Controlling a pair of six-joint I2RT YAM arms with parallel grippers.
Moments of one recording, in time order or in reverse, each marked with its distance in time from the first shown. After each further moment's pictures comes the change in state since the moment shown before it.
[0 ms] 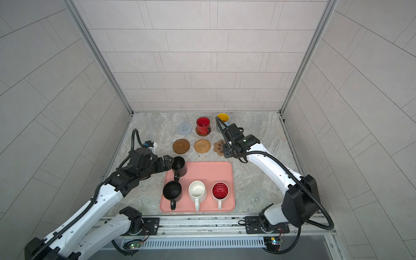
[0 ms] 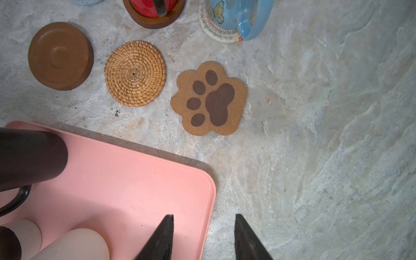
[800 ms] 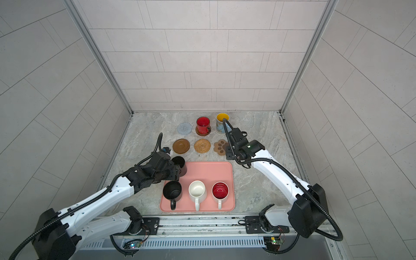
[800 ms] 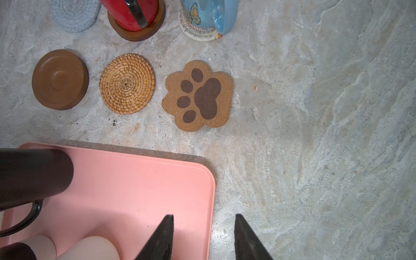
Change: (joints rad) left arm -0.210 0.172 0.014 -0.052 -0.084 -0.012; right arm 0.011 -0.083 -0.070 0.024 0.033 0.124
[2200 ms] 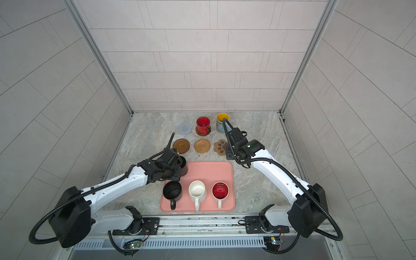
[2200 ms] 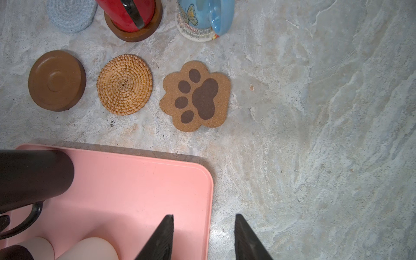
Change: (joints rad) left arm -0.002 0.227 0.076 -0.051 -0.010 0.066; right arm 0.003 0.004 0.010 -0.013 0.014 0.006
